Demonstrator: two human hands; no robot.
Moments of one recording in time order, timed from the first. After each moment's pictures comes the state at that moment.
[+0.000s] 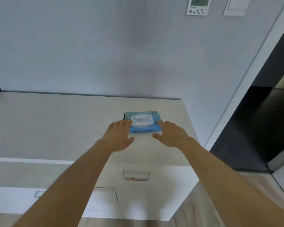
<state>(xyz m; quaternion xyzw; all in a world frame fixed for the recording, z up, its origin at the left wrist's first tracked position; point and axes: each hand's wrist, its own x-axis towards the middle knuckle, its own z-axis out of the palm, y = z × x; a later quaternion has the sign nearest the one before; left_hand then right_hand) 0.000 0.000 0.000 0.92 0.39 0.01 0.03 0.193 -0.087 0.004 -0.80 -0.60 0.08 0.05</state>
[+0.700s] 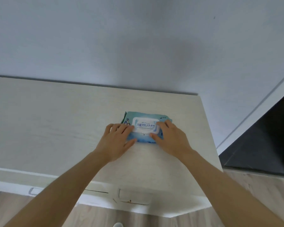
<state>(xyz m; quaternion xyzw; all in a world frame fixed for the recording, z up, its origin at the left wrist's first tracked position) 0.018 0.065 -0.068 0.92 0.38 0.06 -0.02 0.230 -0.012 -0.064 -0.75 -0.64 0.04 0.17</state>
